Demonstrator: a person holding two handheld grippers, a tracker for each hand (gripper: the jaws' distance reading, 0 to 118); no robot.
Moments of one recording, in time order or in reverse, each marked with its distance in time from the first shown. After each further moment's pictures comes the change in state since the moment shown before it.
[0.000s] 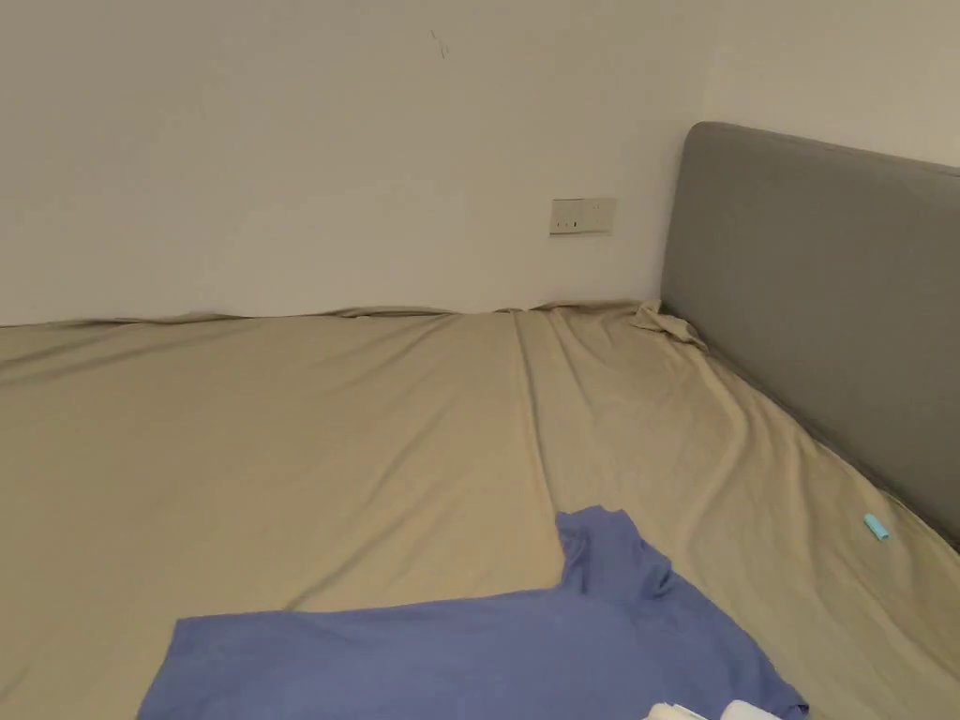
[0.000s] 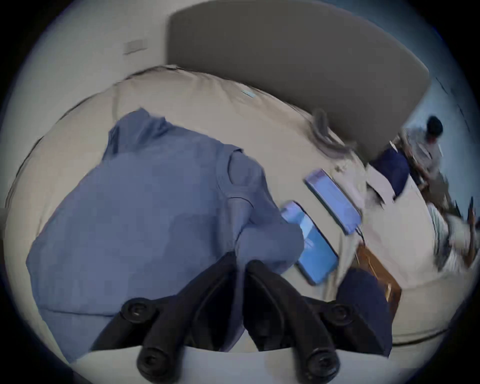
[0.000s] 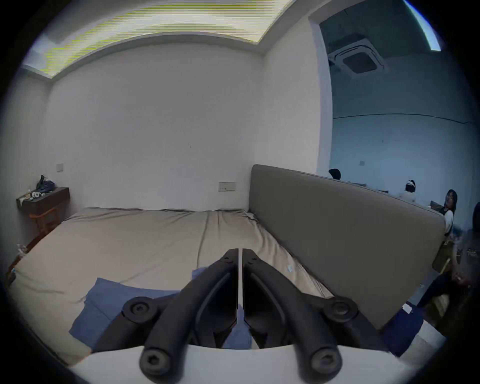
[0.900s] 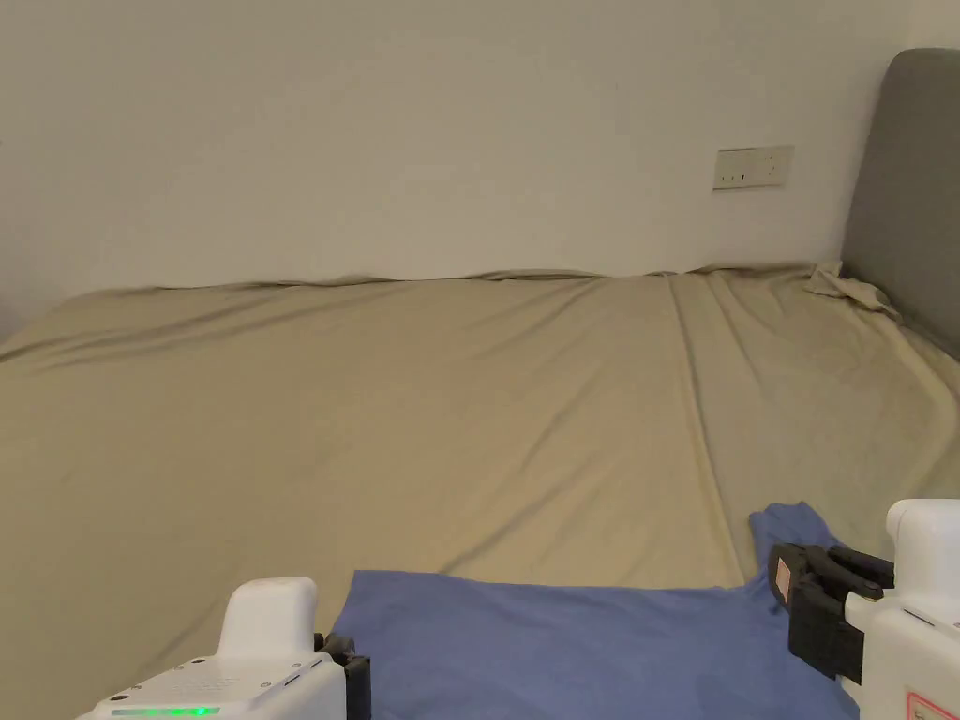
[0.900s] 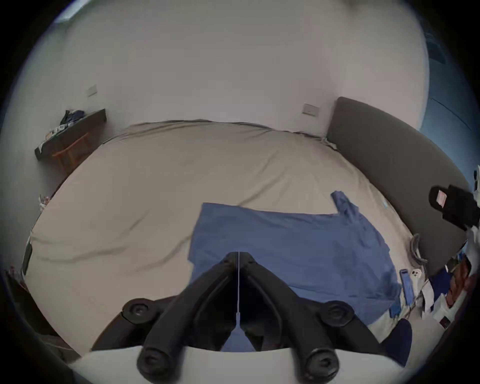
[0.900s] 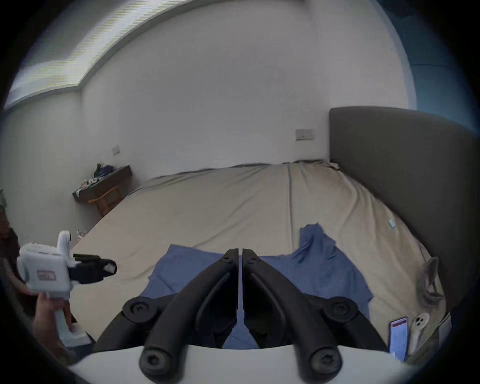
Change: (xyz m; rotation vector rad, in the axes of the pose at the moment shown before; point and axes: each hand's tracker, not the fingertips) left arm -0.214 -0.184 0.274 0.409 0.631 0.620; right arm -0.154 -0.100 -0.109 -0.273 0.454 -0.082
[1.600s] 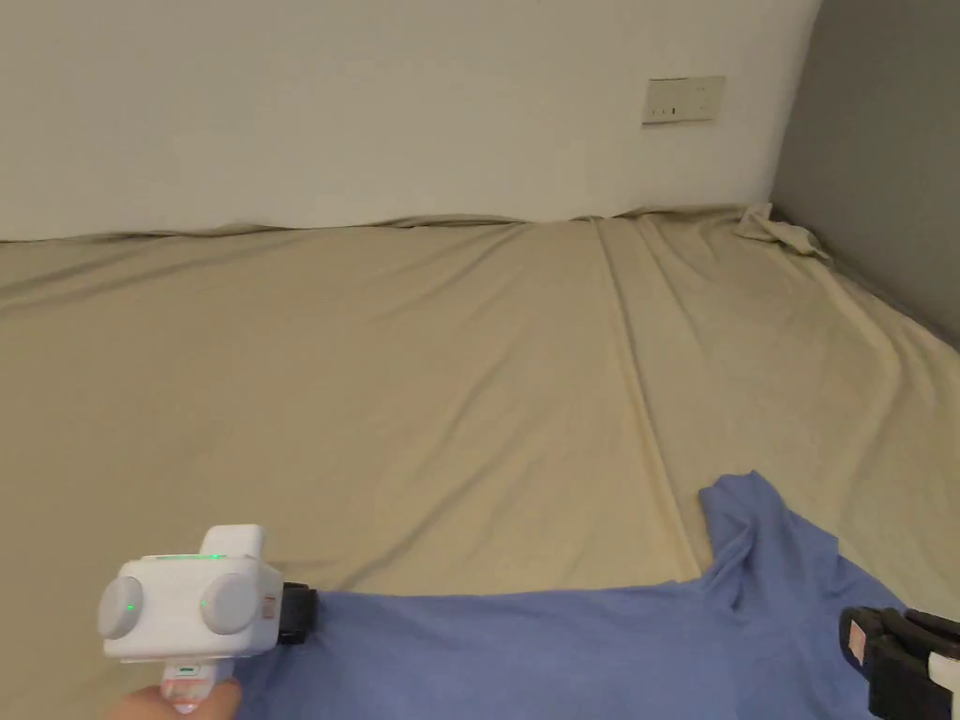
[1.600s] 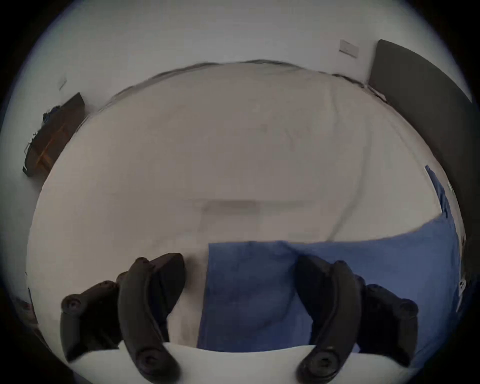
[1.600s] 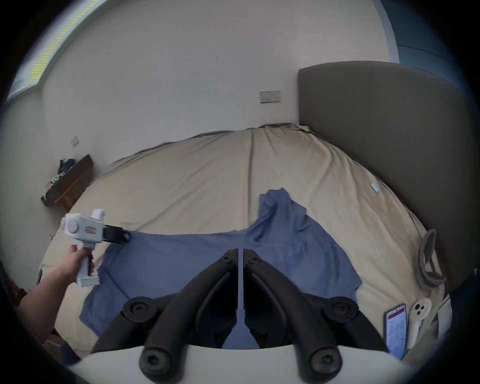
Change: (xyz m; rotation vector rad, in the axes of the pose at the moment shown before) left arm -0.050 0.044 -0.333 -0.349 0.099 -0.102; right arm 0.094 -0.034 -0.080 -0.170 -0.207 -0.083
